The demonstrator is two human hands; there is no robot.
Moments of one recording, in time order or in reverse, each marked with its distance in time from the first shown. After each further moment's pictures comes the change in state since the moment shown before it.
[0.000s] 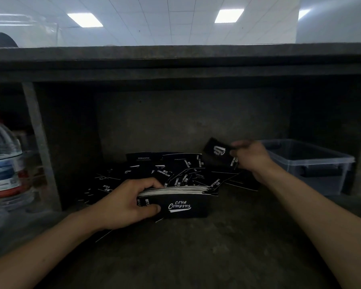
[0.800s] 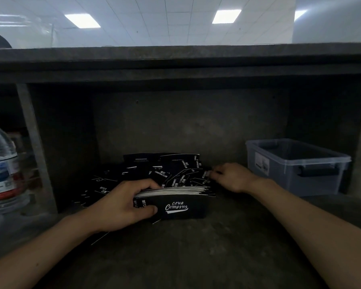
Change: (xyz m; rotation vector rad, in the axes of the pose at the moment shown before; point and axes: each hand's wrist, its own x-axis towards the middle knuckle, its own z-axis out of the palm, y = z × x) left_hand 0.001 0.002 -0.001 0.019 -0.001 0.029; right_hand -0.014 0.024 0.018 -0.921 -0.481 -0.314
